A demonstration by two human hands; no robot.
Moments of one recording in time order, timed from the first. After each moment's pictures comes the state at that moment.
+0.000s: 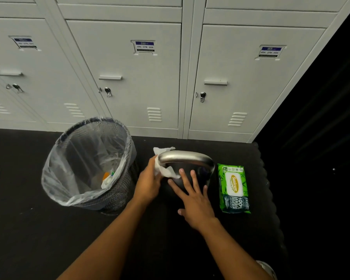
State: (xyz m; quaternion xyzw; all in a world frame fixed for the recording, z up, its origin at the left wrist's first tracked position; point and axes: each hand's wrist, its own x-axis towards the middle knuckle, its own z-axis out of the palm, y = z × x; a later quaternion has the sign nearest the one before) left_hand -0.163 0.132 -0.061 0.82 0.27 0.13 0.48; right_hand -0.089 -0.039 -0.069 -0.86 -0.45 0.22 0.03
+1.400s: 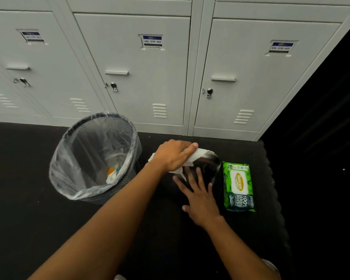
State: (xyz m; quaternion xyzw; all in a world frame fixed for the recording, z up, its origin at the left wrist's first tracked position) left_hand -0.089 0.139 0.012 0.94 0.14 0.00 0.30; right_hand -0.091 -0.039 -0.070 -0.87 -0.45 0.20 0.03
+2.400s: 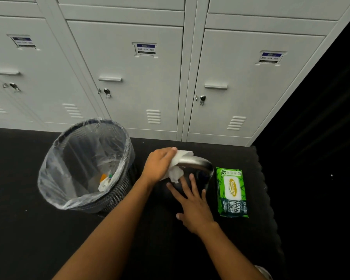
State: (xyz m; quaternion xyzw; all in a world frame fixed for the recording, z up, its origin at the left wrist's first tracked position) left_hand -0.103 0.137 -0.011 0.80 0.25 0.14 0.53; right_hand -0.088 -0.038 -0.068 -0.86 -0.45 0.23 0.03
